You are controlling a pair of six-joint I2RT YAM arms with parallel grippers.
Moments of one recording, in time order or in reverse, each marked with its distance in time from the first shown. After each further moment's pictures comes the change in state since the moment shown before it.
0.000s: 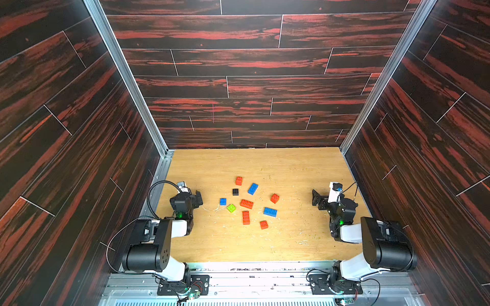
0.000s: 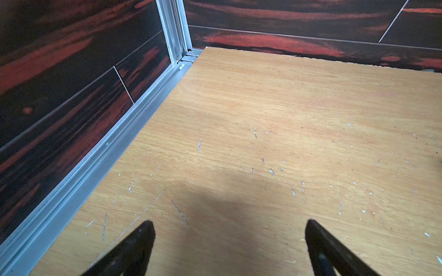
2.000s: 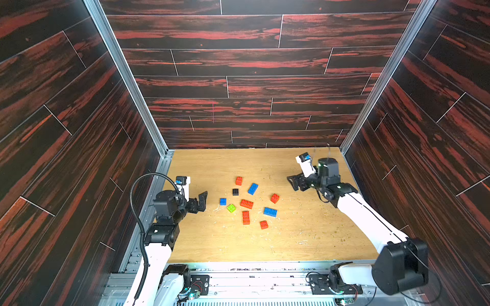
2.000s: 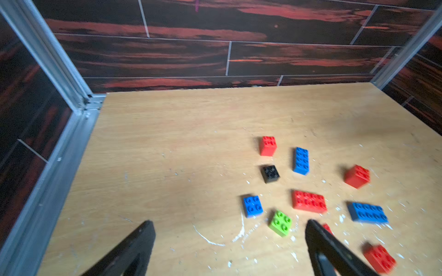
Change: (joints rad) left arm 0.000 -0.787 0.220 -0.987 0.523 0.100; right arm 0.414 -0.147 0.808 -1.374 -0.015 -0.188
